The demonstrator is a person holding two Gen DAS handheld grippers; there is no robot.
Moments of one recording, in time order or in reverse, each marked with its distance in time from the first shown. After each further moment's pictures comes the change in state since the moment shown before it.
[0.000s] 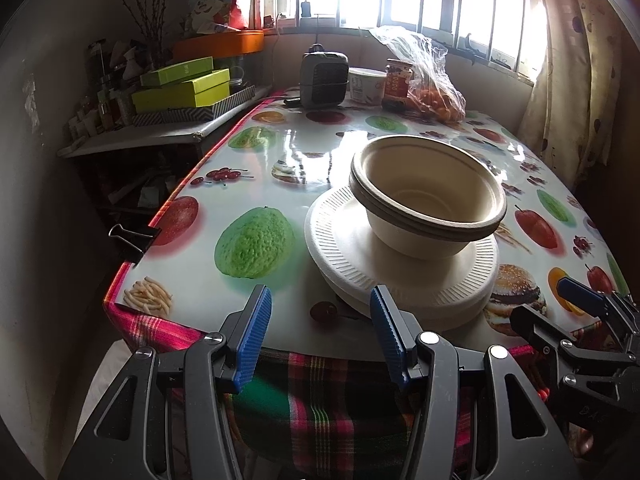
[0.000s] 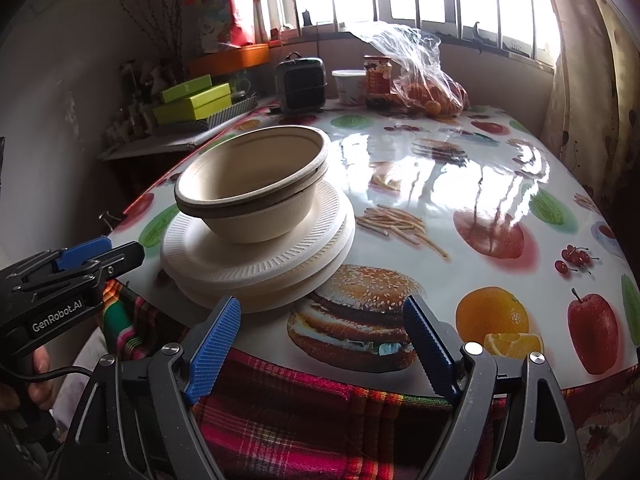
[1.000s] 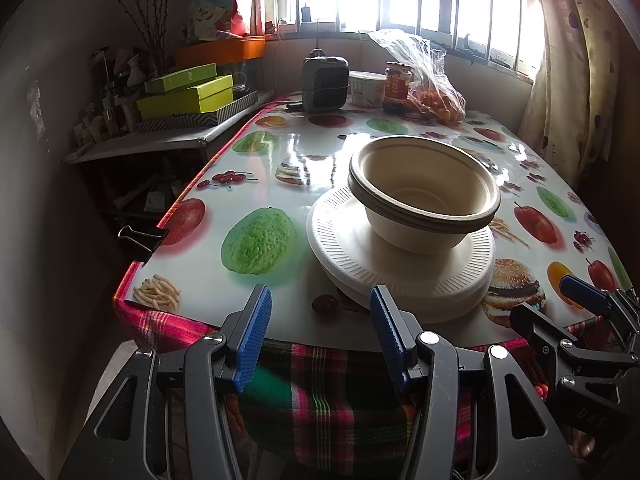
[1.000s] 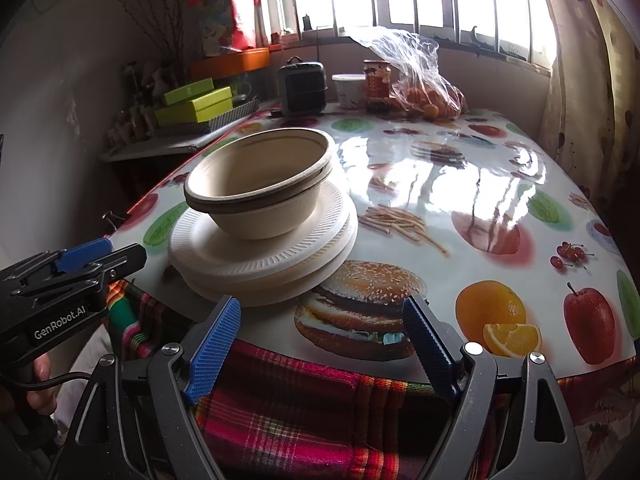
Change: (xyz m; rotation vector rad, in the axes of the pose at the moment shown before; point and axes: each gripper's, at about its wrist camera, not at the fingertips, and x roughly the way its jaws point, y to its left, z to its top) left arm -0.011 -0.006 -0.005 0.018 -0.020 0.032; right arm -0.008 0.003 -0.003 -0.002 -0.008 -0.001
